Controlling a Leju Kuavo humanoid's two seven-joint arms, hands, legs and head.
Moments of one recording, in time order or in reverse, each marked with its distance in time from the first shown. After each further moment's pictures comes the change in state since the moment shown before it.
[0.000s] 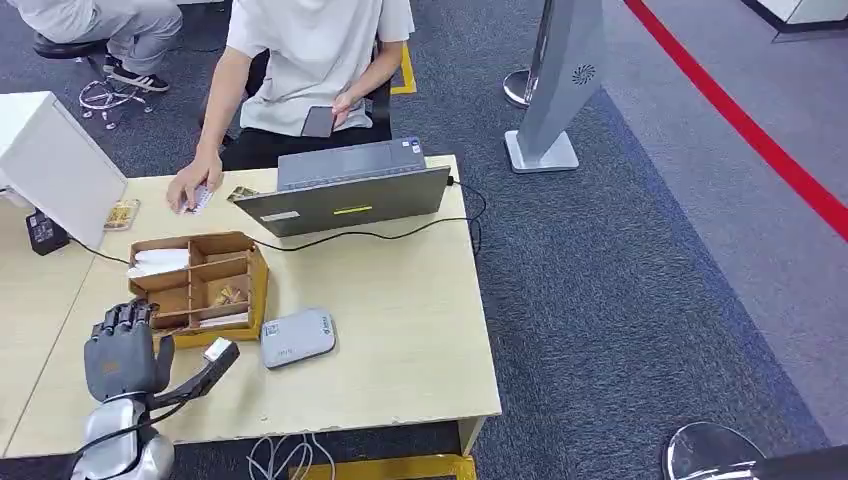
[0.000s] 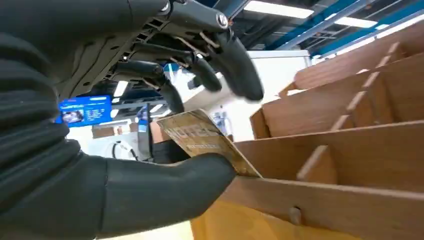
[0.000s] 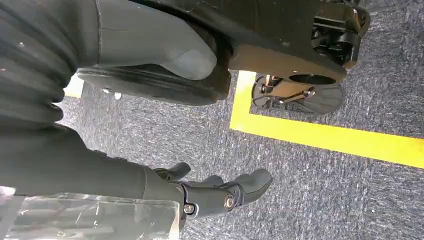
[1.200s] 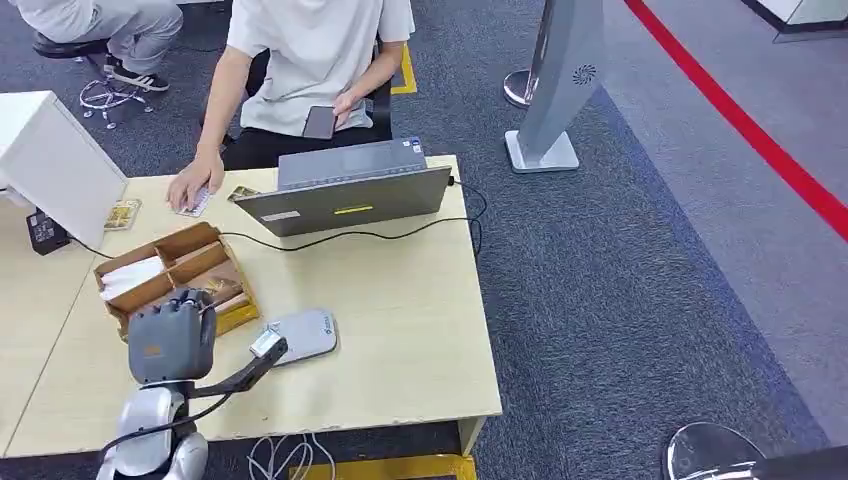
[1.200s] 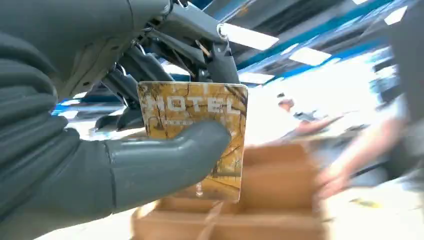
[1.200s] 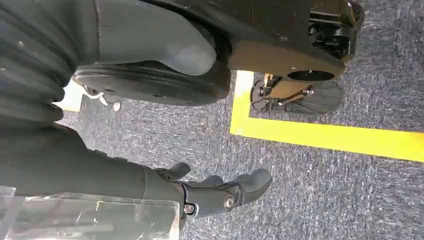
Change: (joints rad) left arm 0.110 -0.041 -0.260 -0.414 -0.004 -0.214 0.085; right arm 0.004 0.000 -0.003 0.000 -0.091 -0.011 -0.022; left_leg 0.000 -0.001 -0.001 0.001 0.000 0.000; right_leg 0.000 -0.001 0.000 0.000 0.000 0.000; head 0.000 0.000
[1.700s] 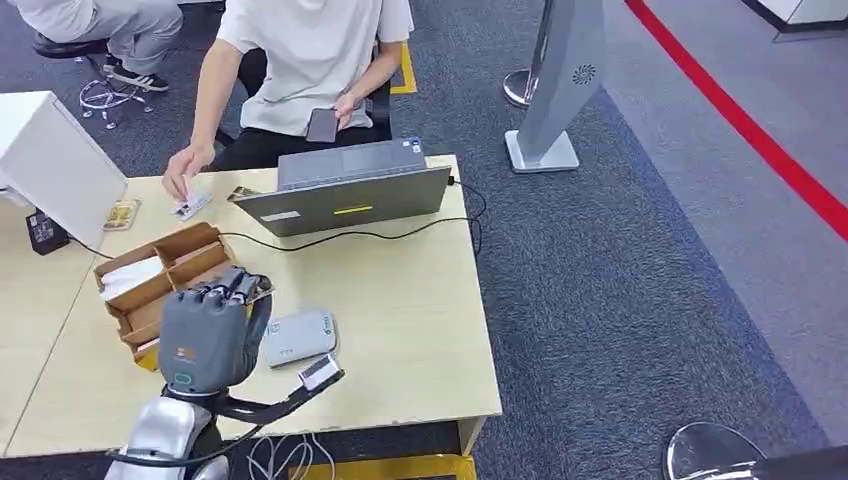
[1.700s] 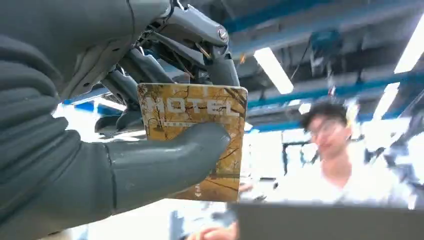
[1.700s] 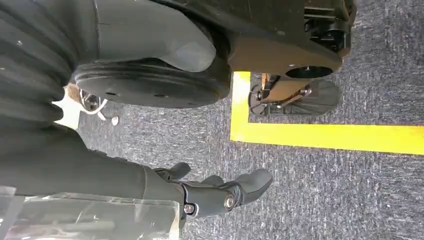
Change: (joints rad) left arm 0.026 0.058 -0.296 -0.399 0.001 -0.113 0.008; right arm 0.009 0.003 -0.029 0.000 -0.053 -0.006 -0.027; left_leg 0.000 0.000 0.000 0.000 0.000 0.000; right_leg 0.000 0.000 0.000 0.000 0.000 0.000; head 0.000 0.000
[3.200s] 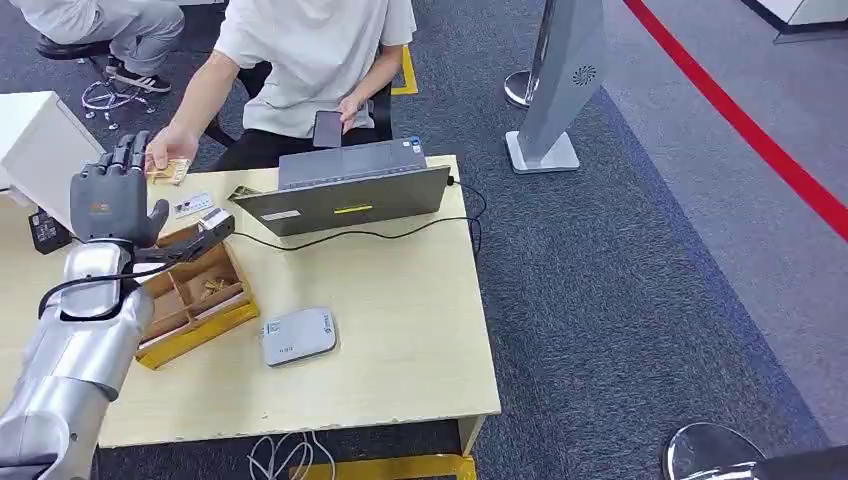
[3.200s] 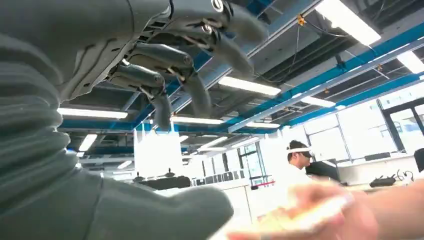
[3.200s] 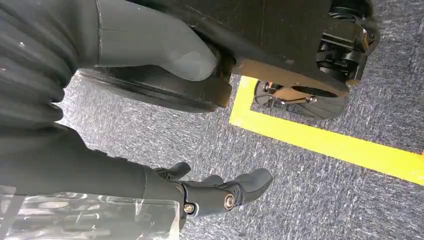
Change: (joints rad) left arm -0.695 0.063 0.296 1.082 0.003 0.233 -0.053; right arm -0.015 0.000 0.032 -0.001 0.251 0.049 0.073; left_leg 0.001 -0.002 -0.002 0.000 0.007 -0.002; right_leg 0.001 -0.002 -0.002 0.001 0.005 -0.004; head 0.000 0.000
